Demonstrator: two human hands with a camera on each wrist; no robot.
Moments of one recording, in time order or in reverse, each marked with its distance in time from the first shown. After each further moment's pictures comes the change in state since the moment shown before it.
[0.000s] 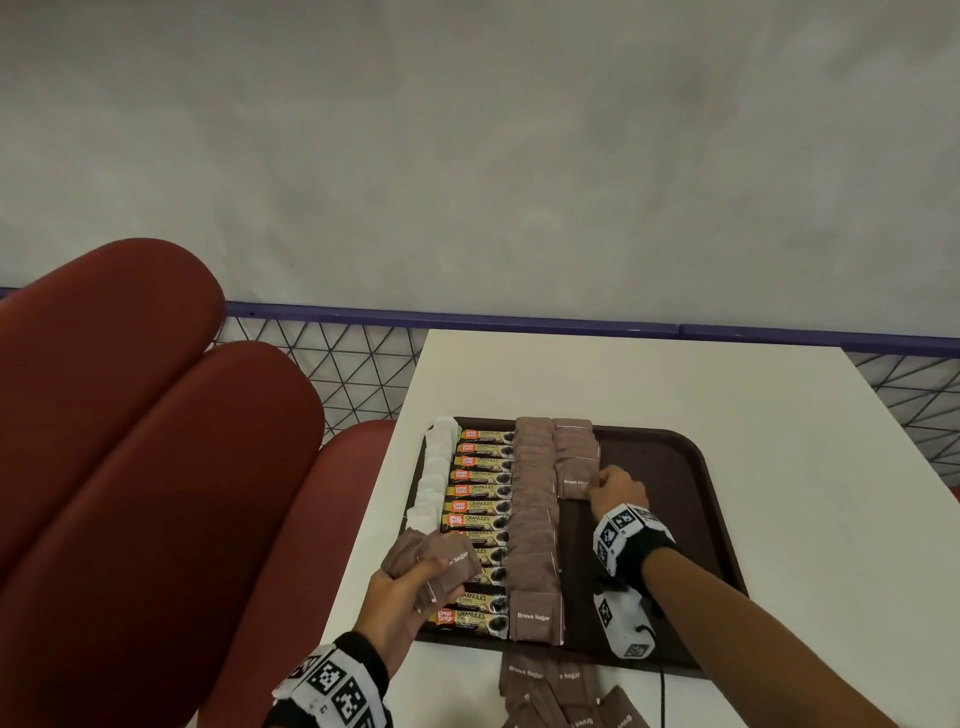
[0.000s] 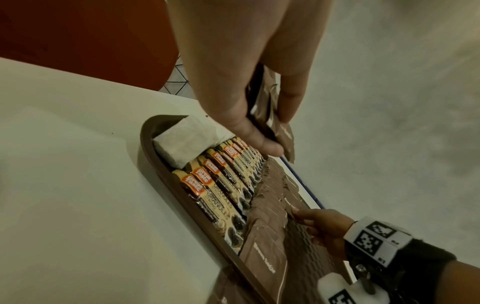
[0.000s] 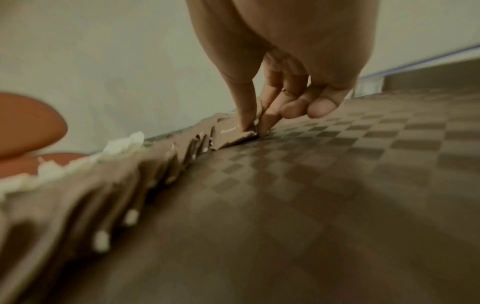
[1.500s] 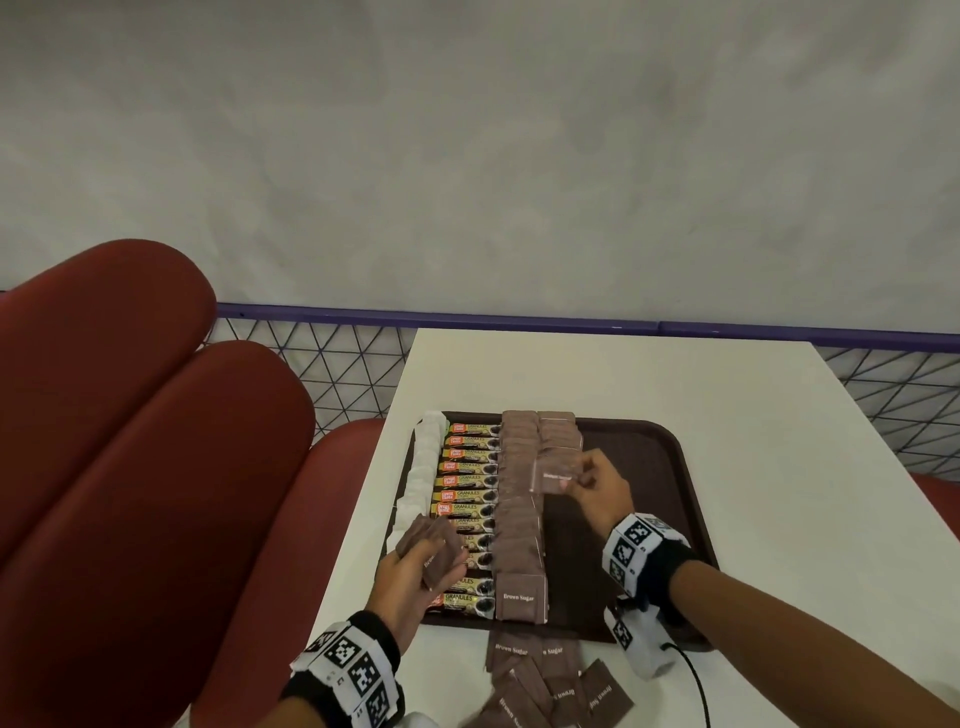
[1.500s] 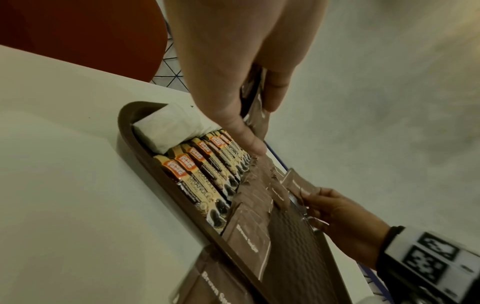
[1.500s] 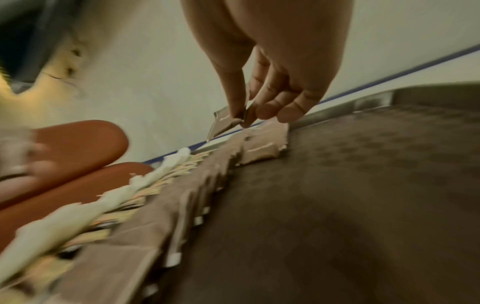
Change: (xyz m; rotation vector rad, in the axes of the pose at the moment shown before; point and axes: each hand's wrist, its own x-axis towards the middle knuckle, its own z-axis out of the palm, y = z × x) left_hand -0.008 -0.005 0.018 -0.005 -0.005 -0.034; right_hand -0.046 0.011 -0.019 0.397 -0.037 -0.306
